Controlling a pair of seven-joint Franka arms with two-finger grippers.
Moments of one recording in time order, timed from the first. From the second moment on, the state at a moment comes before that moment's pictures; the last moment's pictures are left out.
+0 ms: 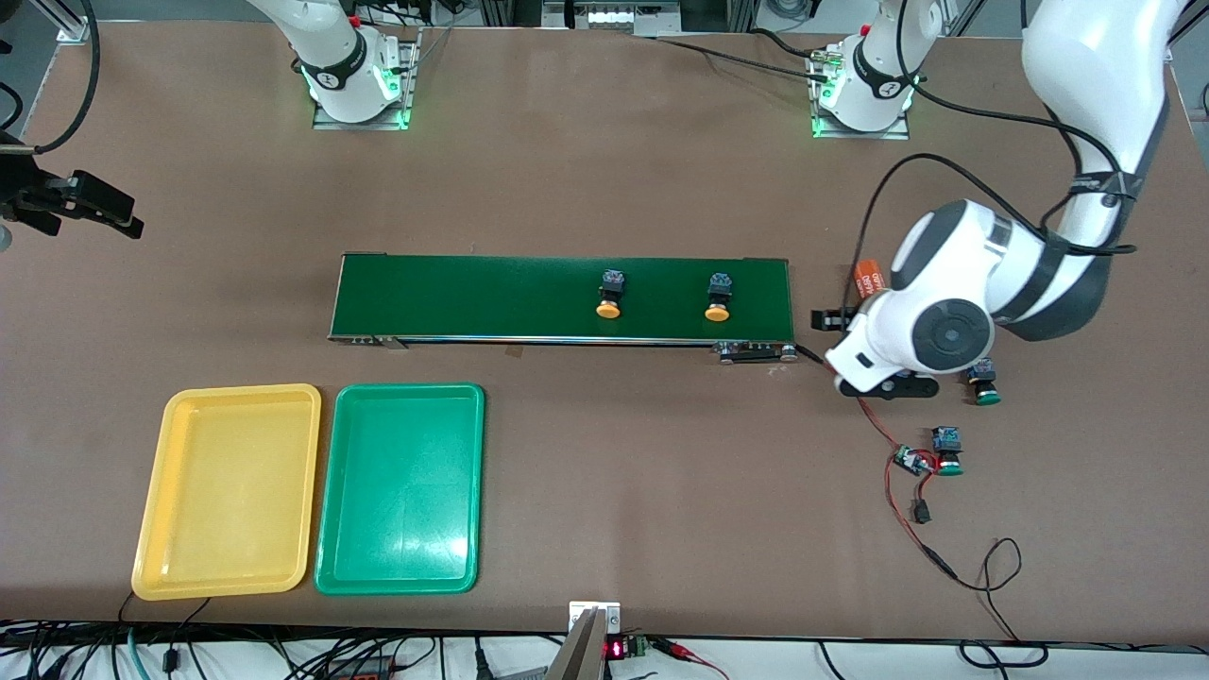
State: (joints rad) left arm 0.32 0.58 -0.68 -1.57 0.31 1.59 -0.42; right arm 0.07 0.00 -0.12 -1.61 -0.01 1.59 -0.02
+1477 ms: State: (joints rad) left arm 0.21 0.29 -0.32 -2.46 0.22 2.48 -0.23; right arm 0.07 0.09 -0.13 -1.61 0.00 1.65 -0.02
